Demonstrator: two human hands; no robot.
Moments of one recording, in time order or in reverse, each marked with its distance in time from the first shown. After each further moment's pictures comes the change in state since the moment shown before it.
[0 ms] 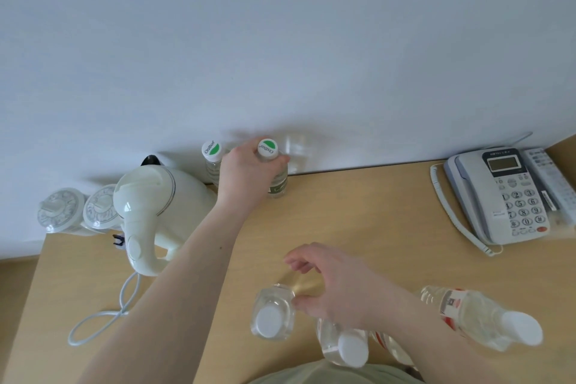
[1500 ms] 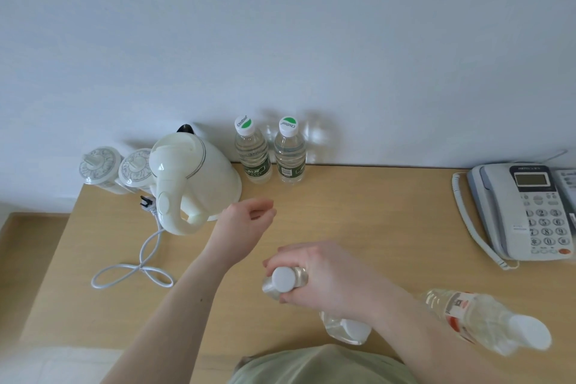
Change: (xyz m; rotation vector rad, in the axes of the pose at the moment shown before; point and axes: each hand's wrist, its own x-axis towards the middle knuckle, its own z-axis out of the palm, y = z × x) left_hand -0.089 -0.090 -0.016 0.081 -0.136 -0.190; right_hand 0.007 -0.019 0.025 -0.156 -0.112 -0.189
